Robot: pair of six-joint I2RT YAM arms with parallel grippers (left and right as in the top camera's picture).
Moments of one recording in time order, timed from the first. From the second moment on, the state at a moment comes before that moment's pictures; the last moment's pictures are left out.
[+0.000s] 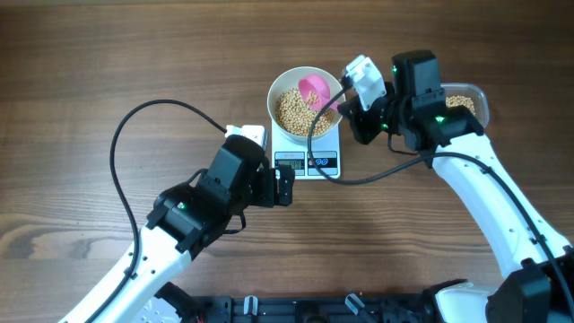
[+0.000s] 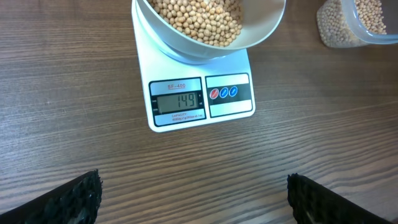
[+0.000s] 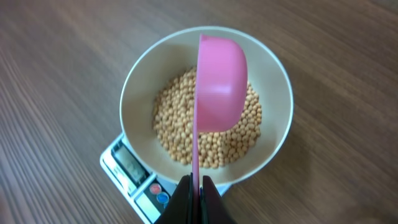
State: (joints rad) left arm -0.63 1.11 0.88 -0.67 0.00 -0.52; right arm 0.28 1.50 1.15 -0.52 -0.42 -0.34
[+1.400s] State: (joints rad) left arm -0.63 1.11 0.88 -0.67 0.00 -0.52; right arm 0.29 1.50 1.15 -0.46 -0.40 -0.31
